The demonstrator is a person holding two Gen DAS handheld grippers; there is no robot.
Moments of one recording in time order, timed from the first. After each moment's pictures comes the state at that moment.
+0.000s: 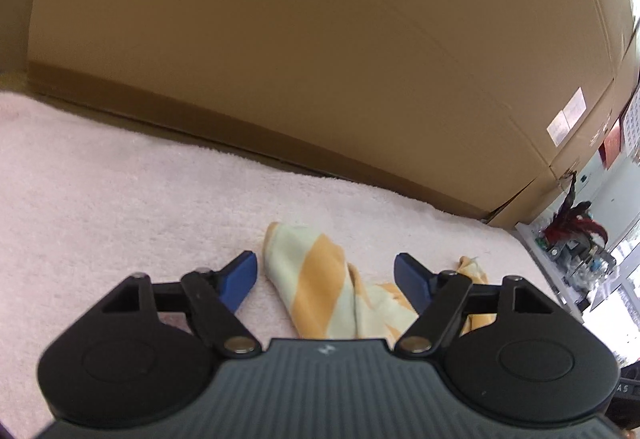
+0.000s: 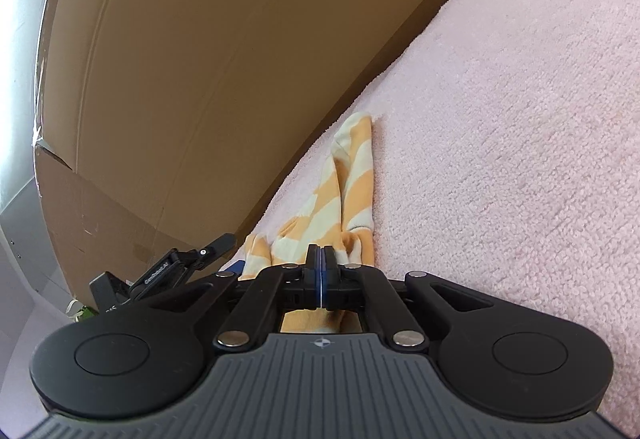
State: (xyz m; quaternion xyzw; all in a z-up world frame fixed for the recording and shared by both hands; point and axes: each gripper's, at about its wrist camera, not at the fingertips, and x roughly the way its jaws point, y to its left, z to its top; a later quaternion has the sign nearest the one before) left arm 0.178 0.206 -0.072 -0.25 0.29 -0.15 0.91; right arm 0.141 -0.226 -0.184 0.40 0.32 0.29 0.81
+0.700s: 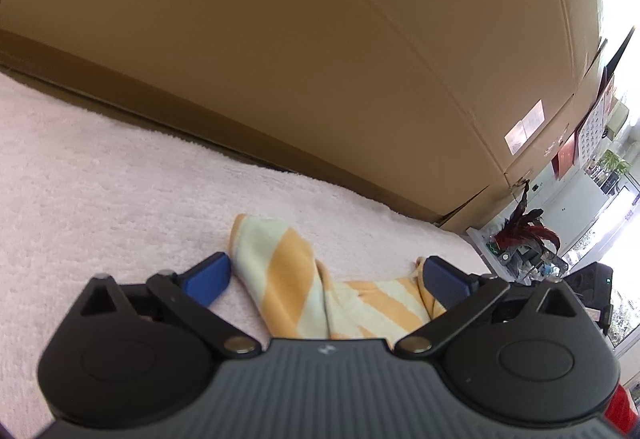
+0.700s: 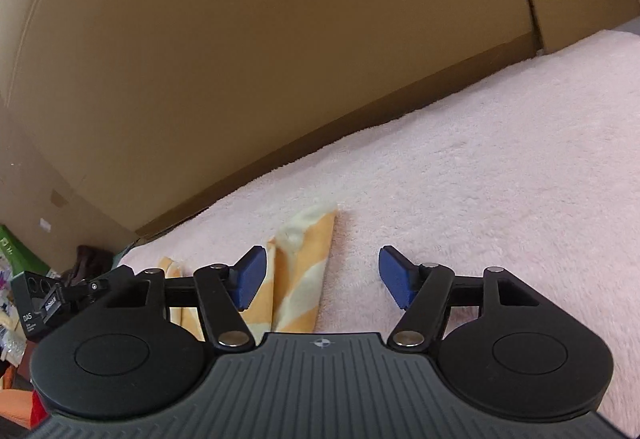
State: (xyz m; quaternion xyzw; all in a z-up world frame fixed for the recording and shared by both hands) left arm 0.174 0.223 -0.083 -0.28 0.28 -0.21 0.89; right arm 0.252 -0.211 -0.138 0.21 0.35 0.30 0.86
